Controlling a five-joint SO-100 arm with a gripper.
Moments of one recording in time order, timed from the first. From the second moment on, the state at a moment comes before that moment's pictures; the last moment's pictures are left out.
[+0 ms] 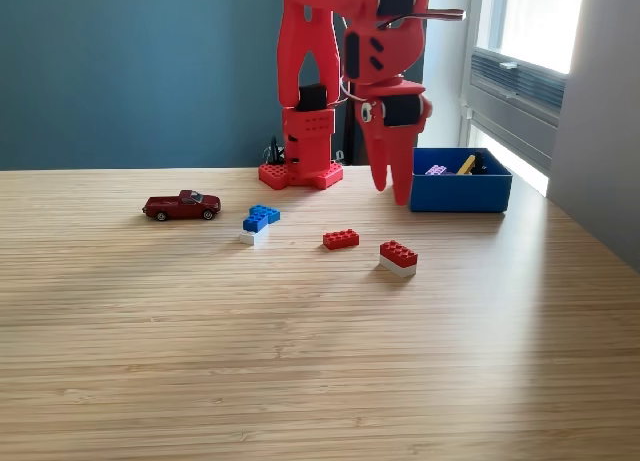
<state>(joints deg) -18.4 90.4 91.3 78.3 9.8</state>
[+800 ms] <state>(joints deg) -17.7 90.4 92.9 78.3 10.0</state>
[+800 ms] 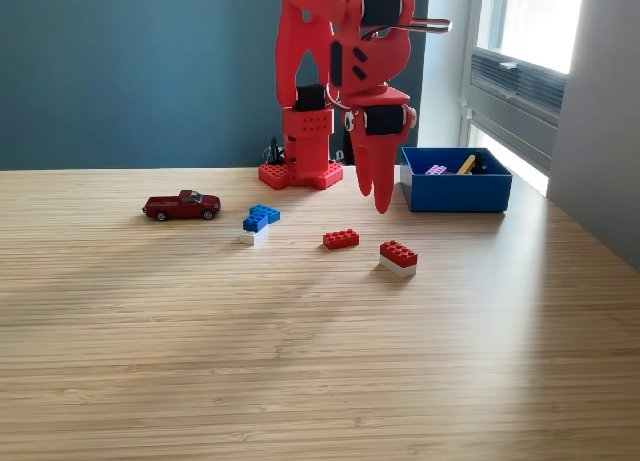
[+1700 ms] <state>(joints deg) -22.5 90.4 89.6 73.5 26.2</state>
